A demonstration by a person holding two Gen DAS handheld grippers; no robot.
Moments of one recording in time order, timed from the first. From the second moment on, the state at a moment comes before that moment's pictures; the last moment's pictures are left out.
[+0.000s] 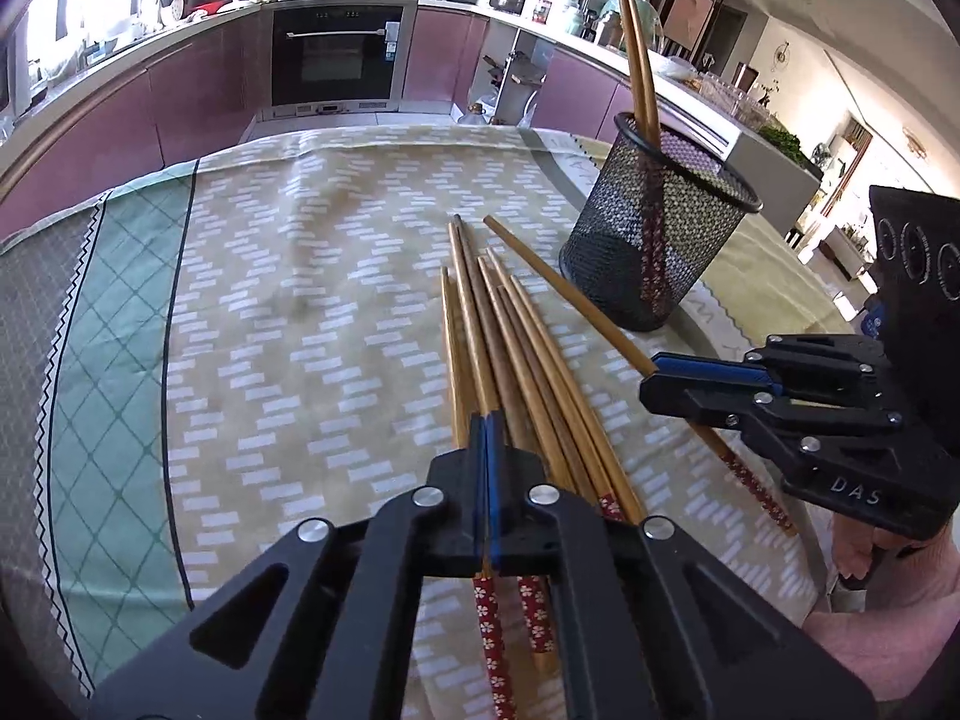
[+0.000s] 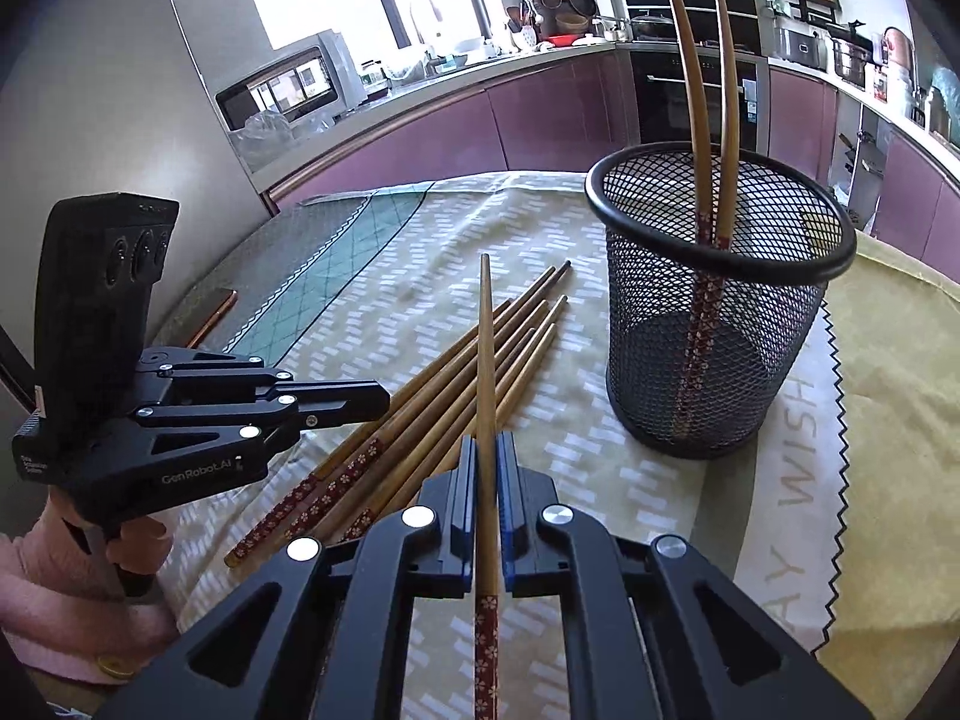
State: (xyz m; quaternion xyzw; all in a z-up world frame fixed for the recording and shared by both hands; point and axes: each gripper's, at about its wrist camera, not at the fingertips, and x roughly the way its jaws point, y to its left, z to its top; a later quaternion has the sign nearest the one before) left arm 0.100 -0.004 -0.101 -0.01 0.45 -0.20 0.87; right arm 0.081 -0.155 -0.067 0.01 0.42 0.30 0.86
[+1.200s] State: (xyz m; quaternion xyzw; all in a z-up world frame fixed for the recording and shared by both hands) left arm 0.079 0.008 0.002 -0.07 0.33 -0.28 0.90; right arm 0.069 -0.196 0.004 0.04 0.31 0.30 0.90
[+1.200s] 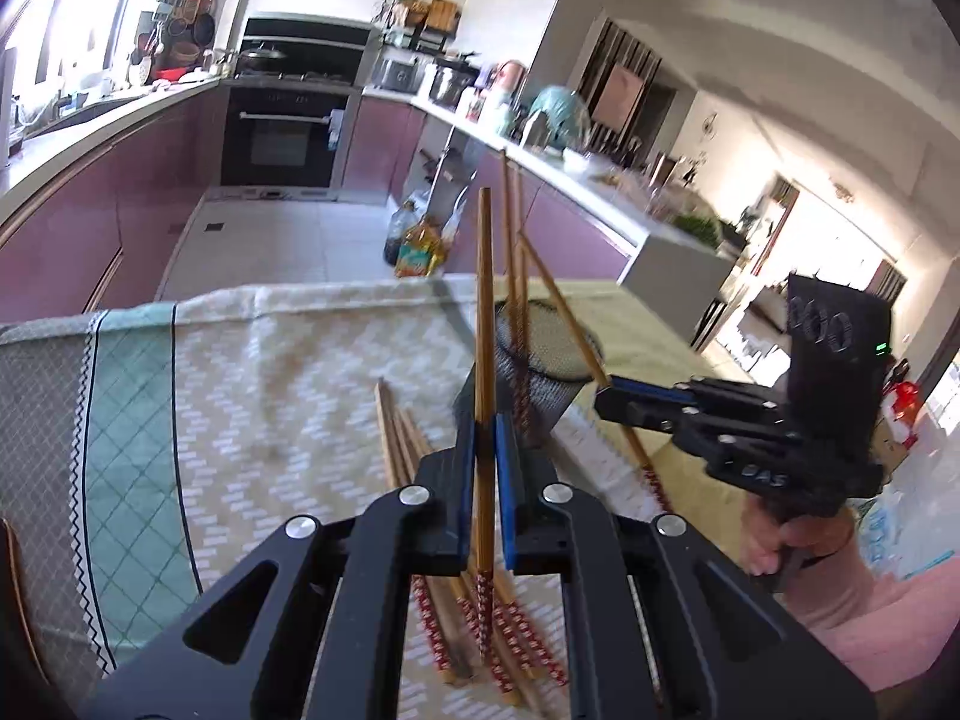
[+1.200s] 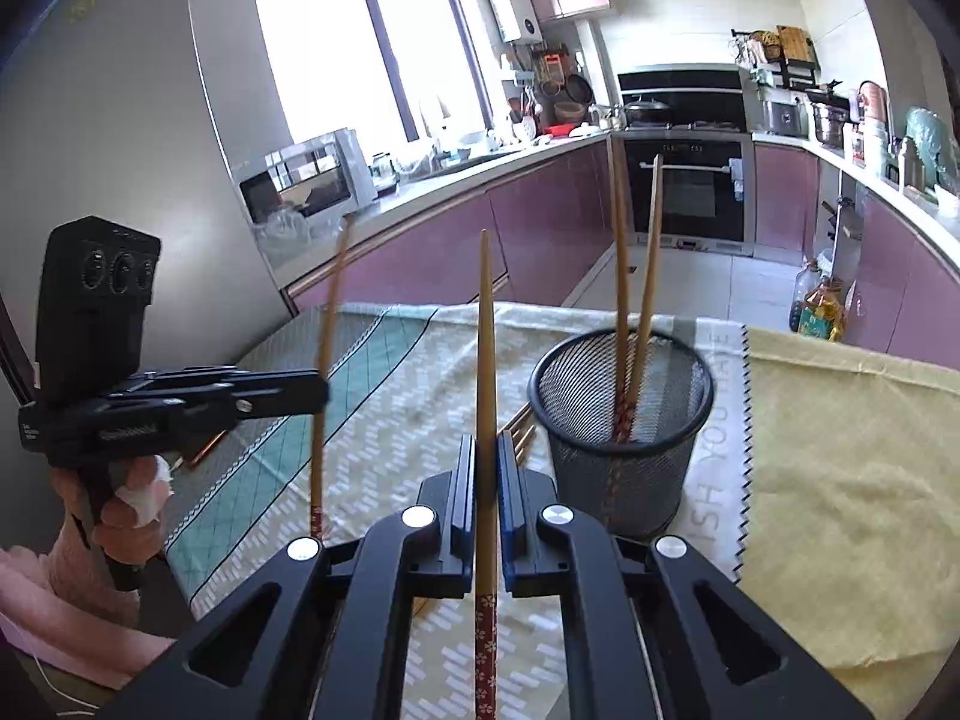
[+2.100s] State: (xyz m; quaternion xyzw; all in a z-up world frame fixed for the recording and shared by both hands) left arm 0.155 -0.057 0.076 -0.10 0.21 -0.26 0.94; right arm 0.143 -0.236 0.055 0.11 0.17 0.23 0.95
